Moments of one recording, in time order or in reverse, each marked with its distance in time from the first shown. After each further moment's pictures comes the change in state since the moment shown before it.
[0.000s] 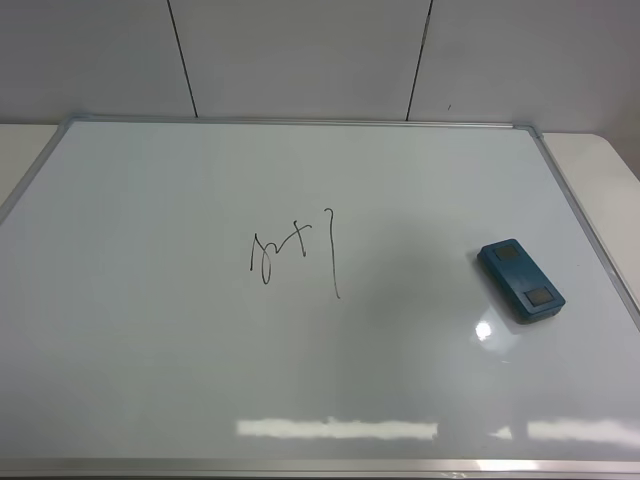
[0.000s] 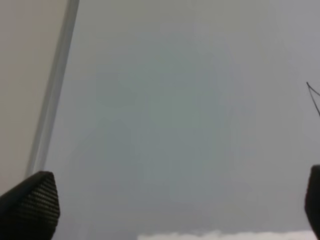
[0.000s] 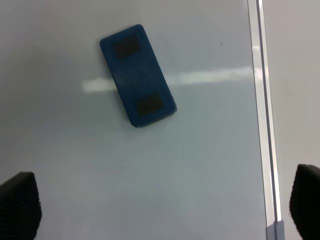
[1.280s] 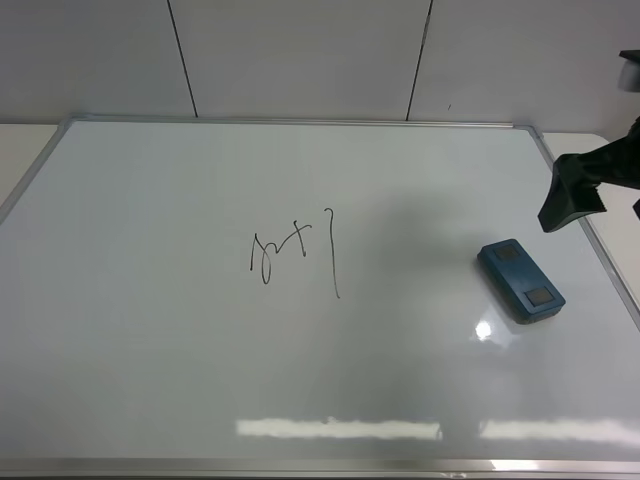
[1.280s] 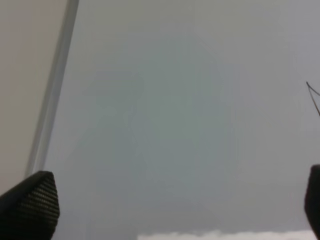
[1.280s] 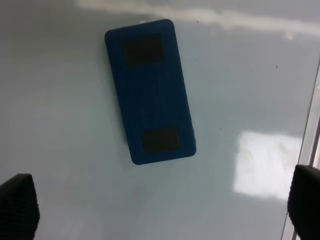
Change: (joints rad) left arm 0.000 0.000 0.000 0.000 0.000 0.000; right arm 0.027 0.466 0.000 0.051 -0.235 -0.190
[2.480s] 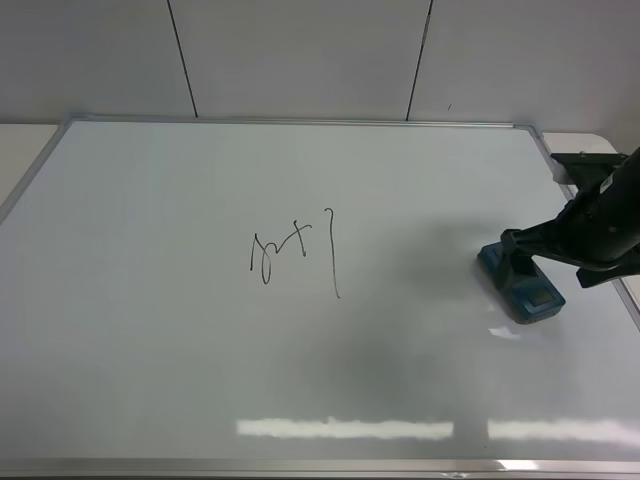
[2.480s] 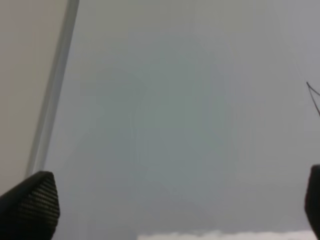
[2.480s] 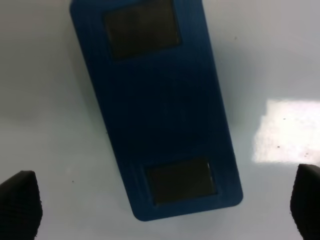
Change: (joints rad) left arm 0.000 0.000 0.000 0.000 0.000 0.000; right arm 0.006 0.253 0.200 0.027 -0.338 0.060
